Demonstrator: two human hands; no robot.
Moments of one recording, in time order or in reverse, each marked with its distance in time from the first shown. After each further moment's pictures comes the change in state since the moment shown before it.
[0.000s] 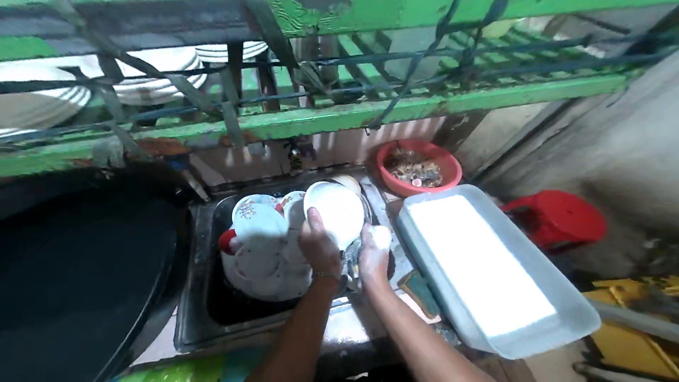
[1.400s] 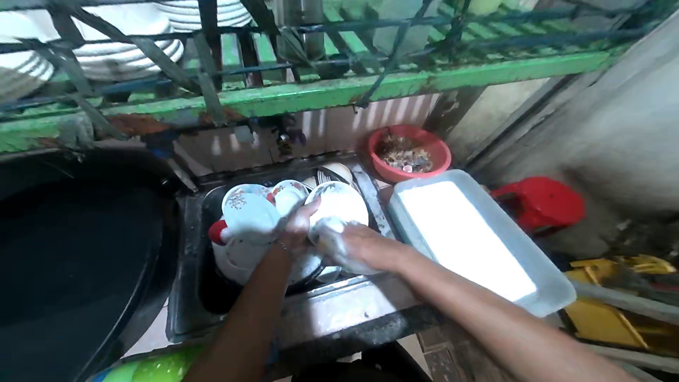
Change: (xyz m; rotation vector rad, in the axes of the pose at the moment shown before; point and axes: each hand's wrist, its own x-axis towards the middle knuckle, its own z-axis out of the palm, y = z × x) left_hand 0.051 0.005 -0.031 -0.203 -0.739 -0.451; right_hand 0.013 -0.049 -0.036 -1.271 -1.001 -0.990
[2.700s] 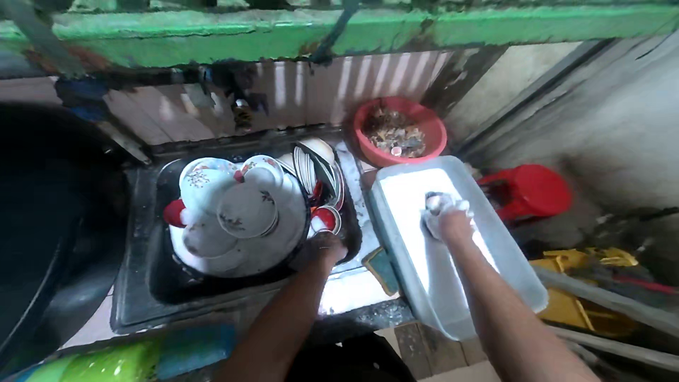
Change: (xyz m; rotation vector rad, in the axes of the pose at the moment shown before) left_hand 0.117 -0.196 0.087 1.500 0.024 -0.352; right_hand -0.135 0.236 0.056 0.103 0.361 1.198
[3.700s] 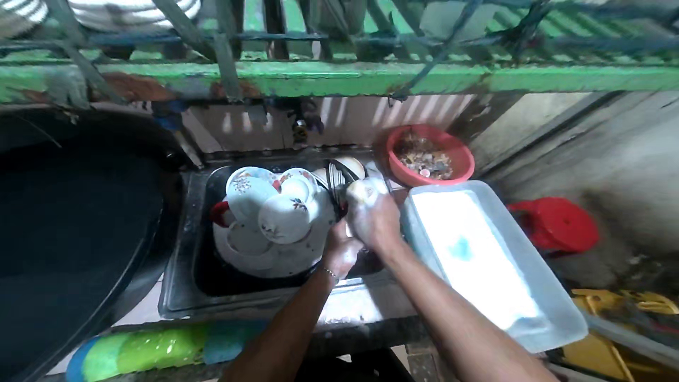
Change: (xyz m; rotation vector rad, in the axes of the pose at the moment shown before) left_hand -0.125 -0.061 -0.089 -1.444 0.285 0.552; right_hand -0.124 -0.246 -0.024 0.282 -0.005 -0.464
